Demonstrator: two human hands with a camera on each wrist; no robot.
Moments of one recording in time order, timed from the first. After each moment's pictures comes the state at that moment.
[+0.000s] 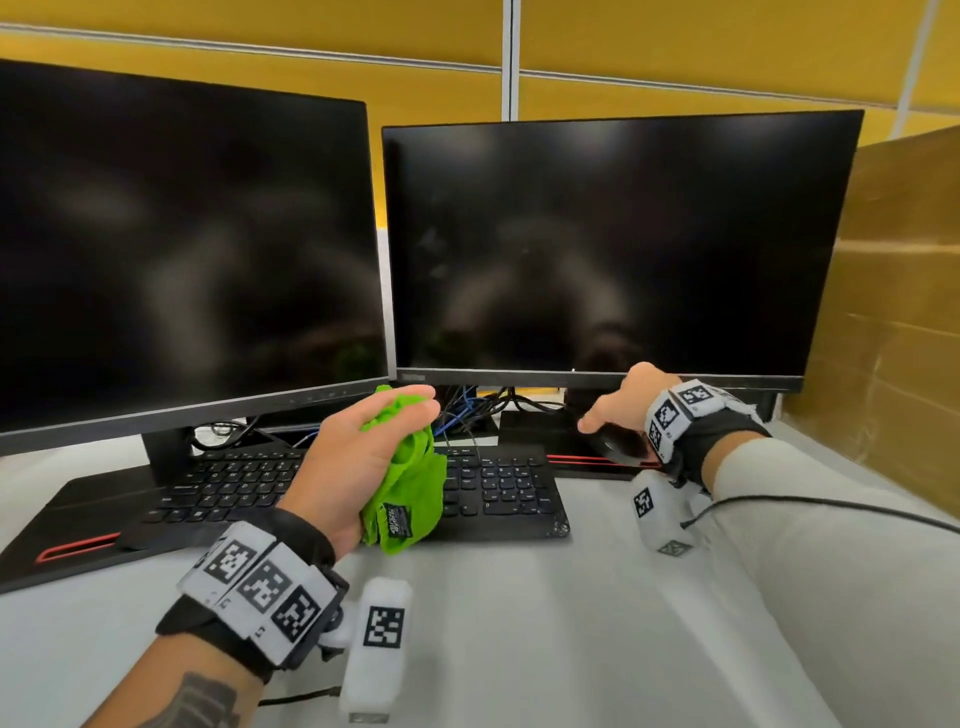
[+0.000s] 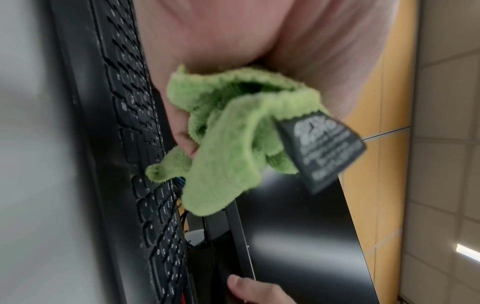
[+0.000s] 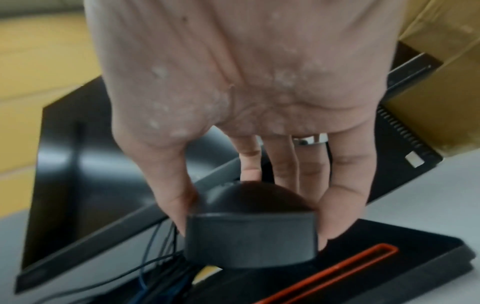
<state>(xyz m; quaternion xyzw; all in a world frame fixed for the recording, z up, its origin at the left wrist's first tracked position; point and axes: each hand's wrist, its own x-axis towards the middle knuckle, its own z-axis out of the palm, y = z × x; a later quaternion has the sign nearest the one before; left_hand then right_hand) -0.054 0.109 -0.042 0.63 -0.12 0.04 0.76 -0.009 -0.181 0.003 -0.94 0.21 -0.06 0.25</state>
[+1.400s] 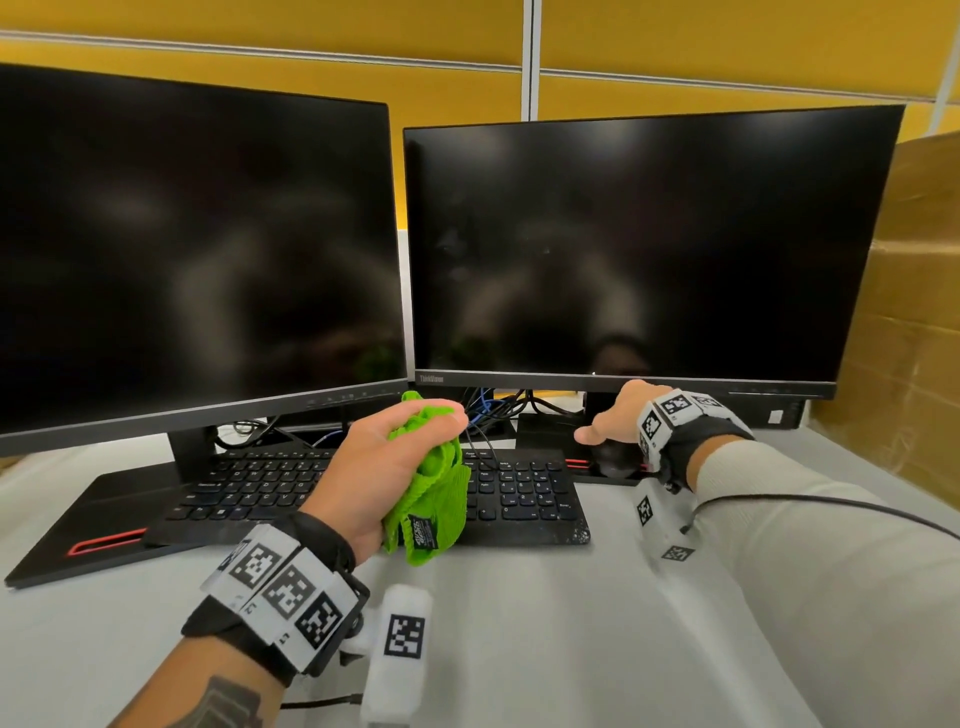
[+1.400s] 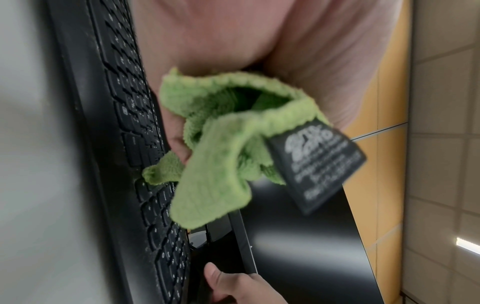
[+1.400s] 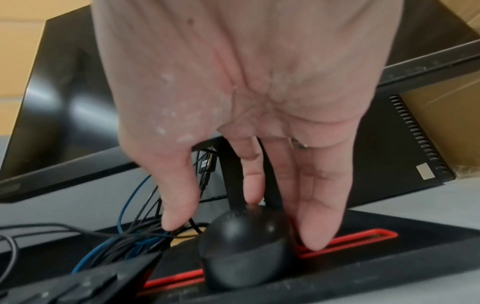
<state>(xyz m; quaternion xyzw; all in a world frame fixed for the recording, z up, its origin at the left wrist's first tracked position) -0.059 0.106 -0.040 0.63 -0.11 0.02 0.76 0.008 -0.160 -0.006 -0.97 0.20 -0.03 0.14</state>
